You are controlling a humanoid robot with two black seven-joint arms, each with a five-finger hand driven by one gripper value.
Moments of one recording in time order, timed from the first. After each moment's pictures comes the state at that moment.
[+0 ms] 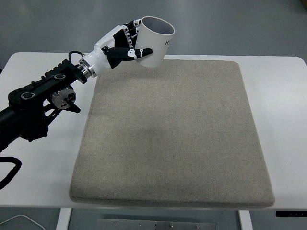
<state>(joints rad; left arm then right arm) -0.94 0.24 -0.56 -0.71 0.44 -0.43 -0.49 0.03 0.00 -0.05 0.19 0.00 -0.01 -0.11</state>
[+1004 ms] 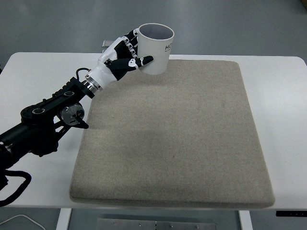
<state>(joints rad) -0.85 0.18 -0.58 -0.69 0.42 -0.47 -0.61 0.03 0.00 -0.05 0.19 0.00 -0.01 -0.11</state>
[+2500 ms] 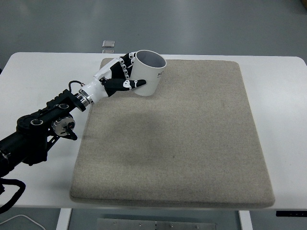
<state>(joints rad) -0.80 0.20 -0.56 -0.60 0.56 -0.48 -0.61 0.03 0.00 -0.05 0.19 0.00 -0.01 -0.11</state>
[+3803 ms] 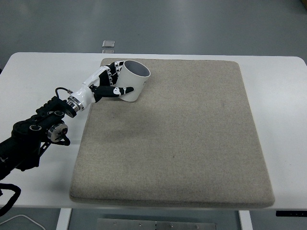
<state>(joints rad) -0.77 0.20 -0.54 -0.51 0.61 -0.33 -0.61 0.03 0.00 -0.05 0.19 0.00 -0.01 -0.11</state>
